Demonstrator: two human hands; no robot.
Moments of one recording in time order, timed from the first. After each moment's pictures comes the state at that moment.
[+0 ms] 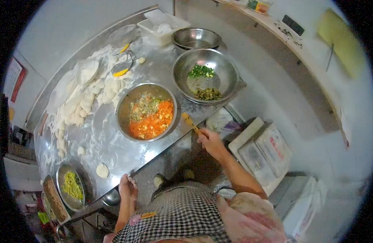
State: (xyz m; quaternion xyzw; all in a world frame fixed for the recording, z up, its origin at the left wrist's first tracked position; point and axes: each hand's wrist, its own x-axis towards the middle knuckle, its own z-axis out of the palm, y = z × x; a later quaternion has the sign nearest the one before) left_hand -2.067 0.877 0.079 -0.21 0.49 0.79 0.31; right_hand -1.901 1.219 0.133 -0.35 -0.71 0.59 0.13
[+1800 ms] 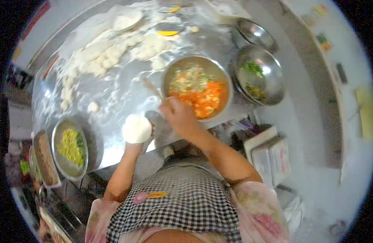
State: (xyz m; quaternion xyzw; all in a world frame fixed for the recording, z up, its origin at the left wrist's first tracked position) left_hand -2.158 0.917 0.072 0.40 0.83 0.38 -0.08; right_hand -2.082 1.097 0.202 -0.18 -0.87 0.46 0.10
